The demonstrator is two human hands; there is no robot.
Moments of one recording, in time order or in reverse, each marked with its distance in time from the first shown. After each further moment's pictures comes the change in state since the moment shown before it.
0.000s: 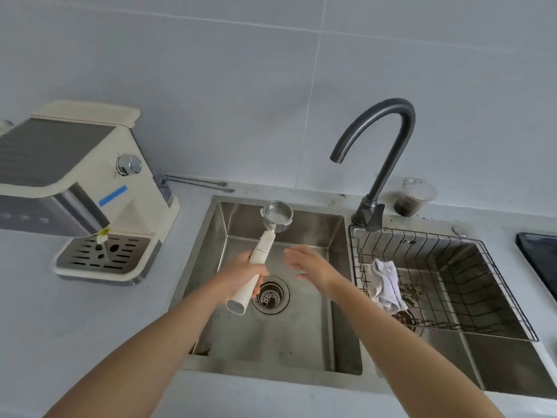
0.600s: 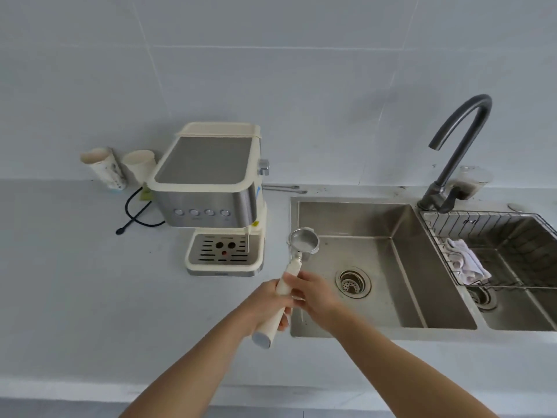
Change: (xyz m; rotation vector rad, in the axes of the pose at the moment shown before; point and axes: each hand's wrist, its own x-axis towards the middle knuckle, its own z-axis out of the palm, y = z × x) left_hand -0.121 -0.101 -0.179 0.088 -0.127 -0.007; right_hand -0.044 -0.034 0.280 0.468 0.022 -0.019
